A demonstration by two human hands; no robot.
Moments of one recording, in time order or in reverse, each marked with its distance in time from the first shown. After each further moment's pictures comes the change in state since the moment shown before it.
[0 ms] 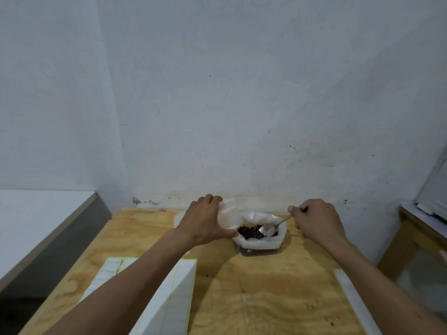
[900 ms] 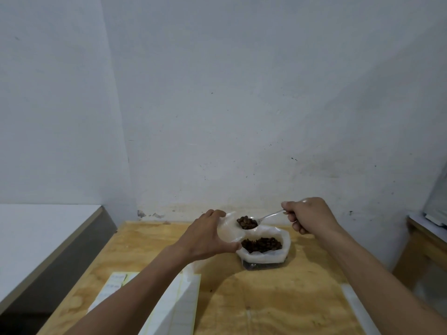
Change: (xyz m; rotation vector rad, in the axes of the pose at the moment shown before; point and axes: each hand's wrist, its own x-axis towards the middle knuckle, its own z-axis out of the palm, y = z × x) left_hand -0.004 -0.010 0.002 -0.229 -0.001 -0.003; right_hand 0.013 -0.040 -0.019 0.594 -0.168 0.239
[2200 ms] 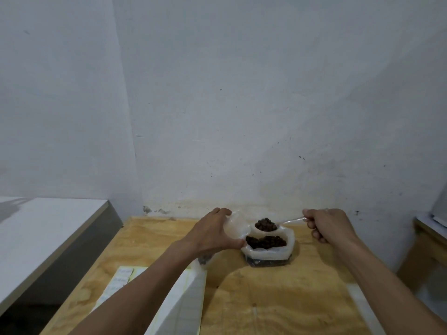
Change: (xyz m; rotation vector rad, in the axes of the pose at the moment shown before) left_hand 0.005 -0.003 0.000 -0.035 -0.038 -0.014; right_hand 0.011 0.028 -0.008 0.023 0.099 0.117
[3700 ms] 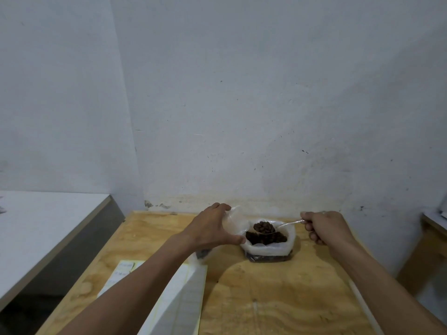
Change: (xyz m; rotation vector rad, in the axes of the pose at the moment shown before) left_hand 0.001 -0.004 -0.002 0.051 -0.031 -0.018; right_hand 0.012 0.024 0.011 0.007 -0.032 0.025
